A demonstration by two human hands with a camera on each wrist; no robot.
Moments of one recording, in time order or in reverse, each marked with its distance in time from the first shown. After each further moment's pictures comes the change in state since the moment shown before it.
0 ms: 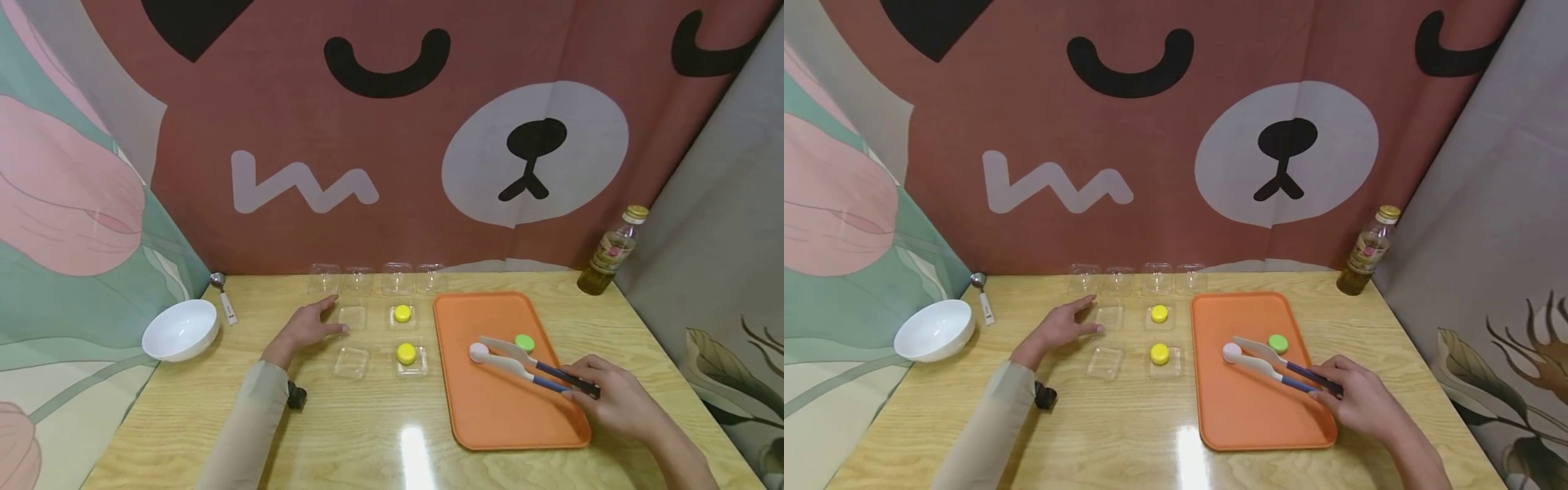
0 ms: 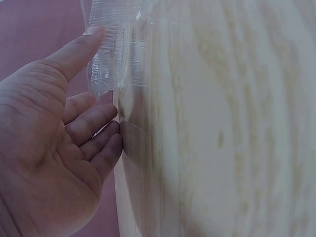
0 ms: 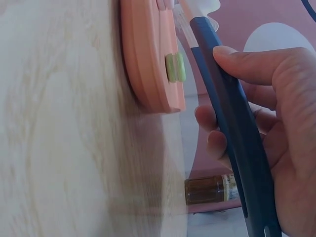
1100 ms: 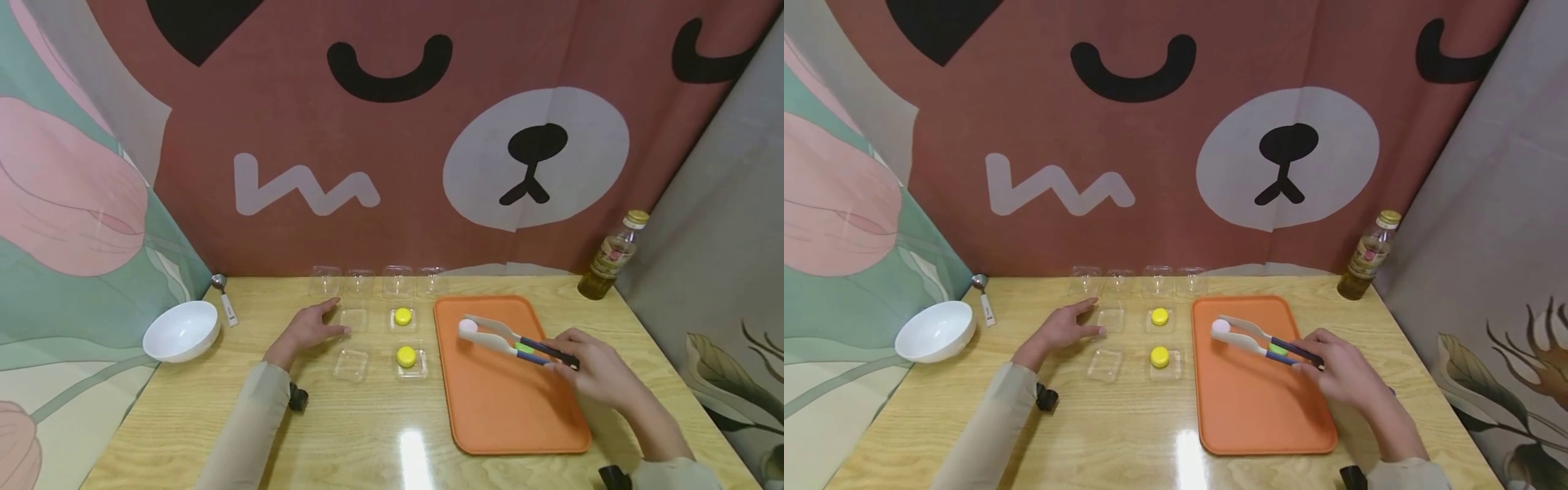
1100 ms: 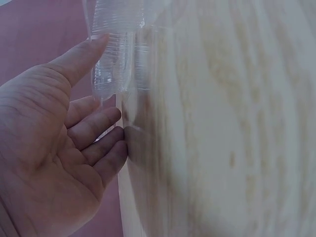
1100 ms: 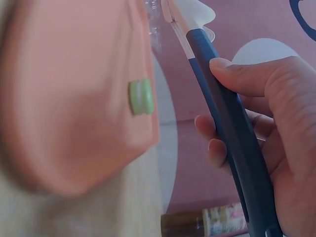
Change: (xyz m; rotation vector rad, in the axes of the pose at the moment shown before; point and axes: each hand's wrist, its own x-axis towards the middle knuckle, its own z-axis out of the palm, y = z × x) left_hand 0.001 0.004 0.000 0.034 0.010 -0.015; right_hand 0.047 -0.010 -0.008 -0.010 0.029 -0.099
